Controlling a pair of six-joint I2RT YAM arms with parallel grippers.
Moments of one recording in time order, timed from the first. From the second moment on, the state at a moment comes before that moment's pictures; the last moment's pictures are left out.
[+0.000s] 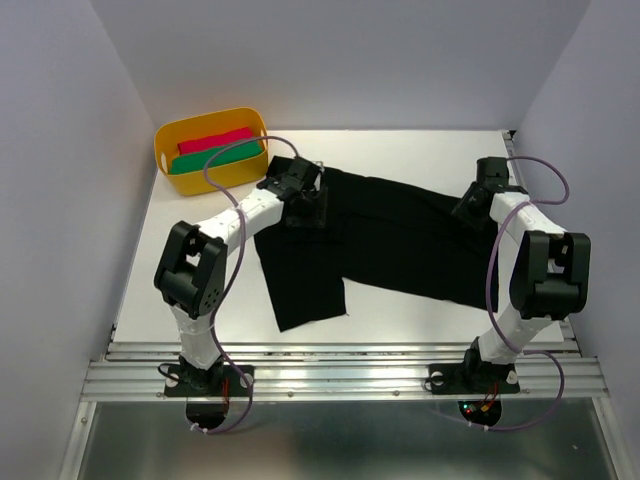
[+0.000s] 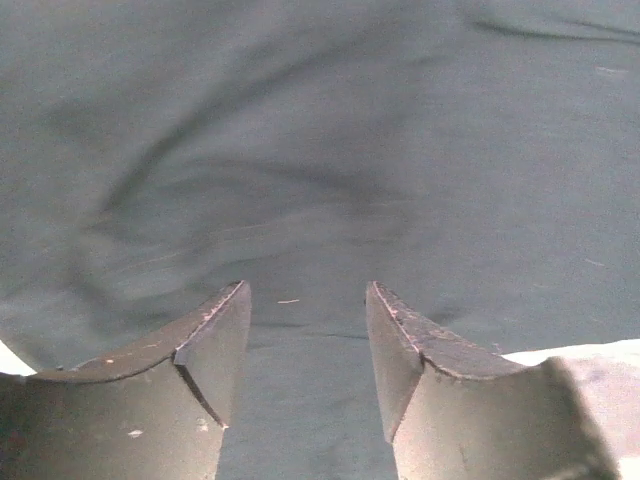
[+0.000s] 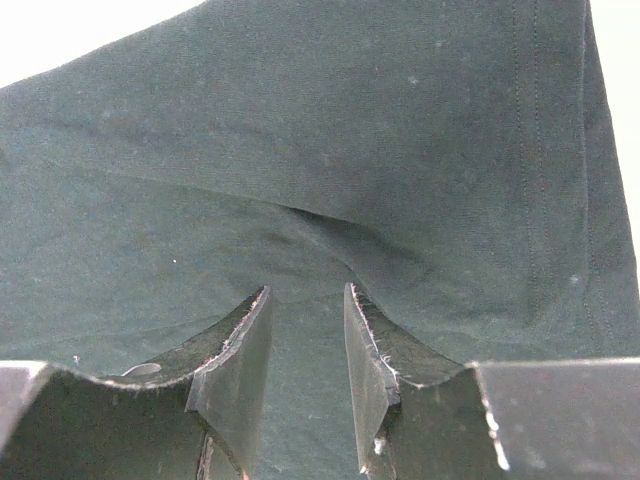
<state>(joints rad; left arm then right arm) -0.52 1.83 1.38 -0.55 0.00 -0.40 -0.09 1.70 1.18 -0.48 0.11 0.55</state>
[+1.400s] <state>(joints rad) -0.70 2.02 1.61 -0.63 -0.13 -0.41 -0.09 1.69 1.18 -0.49 0.13 0.55</state>
